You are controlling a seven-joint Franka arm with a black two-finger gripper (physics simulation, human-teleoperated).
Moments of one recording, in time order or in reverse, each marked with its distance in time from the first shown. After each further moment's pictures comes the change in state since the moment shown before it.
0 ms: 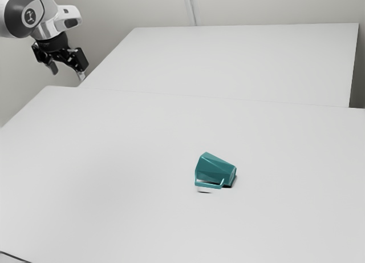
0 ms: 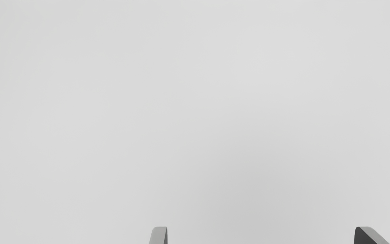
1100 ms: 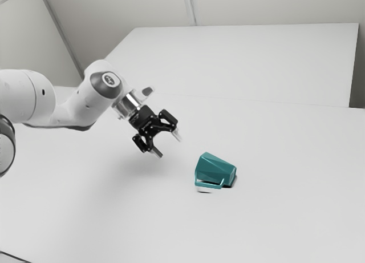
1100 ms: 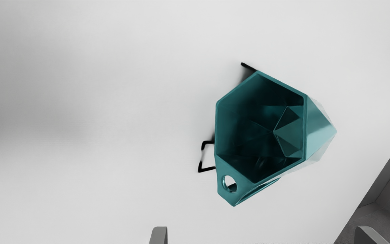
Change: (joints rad) arm -0.035 0.353 -0.073 -0.262 -0.934 0.136 -0.025
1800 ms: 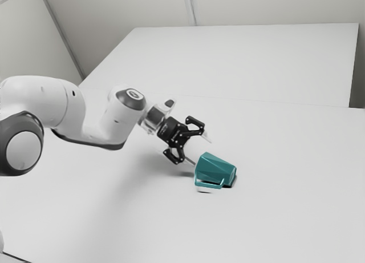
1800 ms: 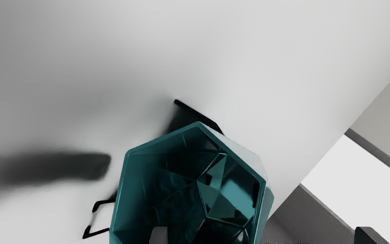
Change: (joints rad) arm -0.020 0.167 -0.073 0.041 -0.309 0.093 -0.089
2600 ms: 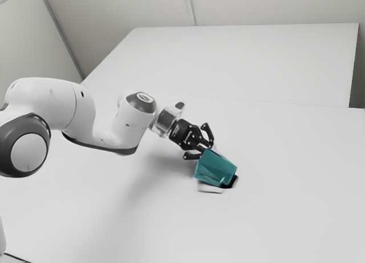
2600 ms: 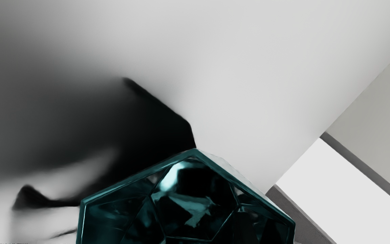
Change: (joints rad) arm -0.029 0.028 -0.035 0.015 -0.089 0.045 -0.044
